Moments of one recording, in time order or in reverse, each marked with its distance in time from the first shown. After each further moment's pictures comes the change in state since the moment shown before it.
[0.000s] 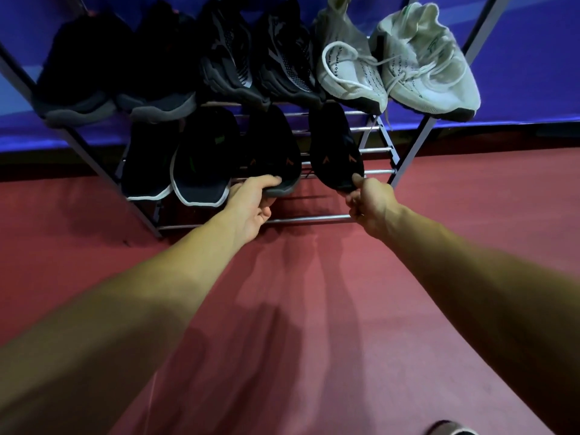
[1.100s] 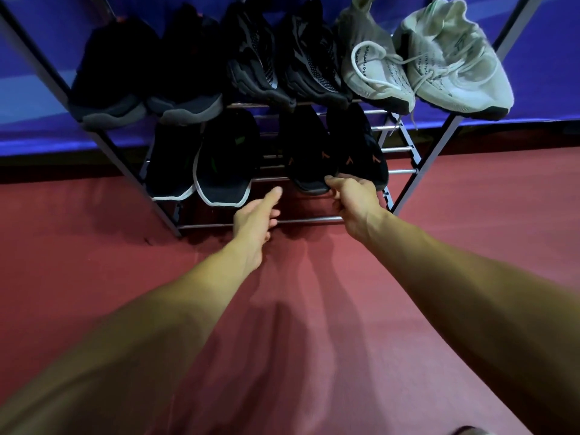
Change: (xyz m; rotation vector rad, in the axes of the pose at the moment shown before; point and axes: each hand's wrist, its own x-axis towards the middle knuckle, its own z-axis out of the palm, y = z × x) left_hand -0.004 -0.032 -0.038 0.157 0.130 0.112; right_hand -0.005 0.024 0.056 -0.021 -0.104 -0.137
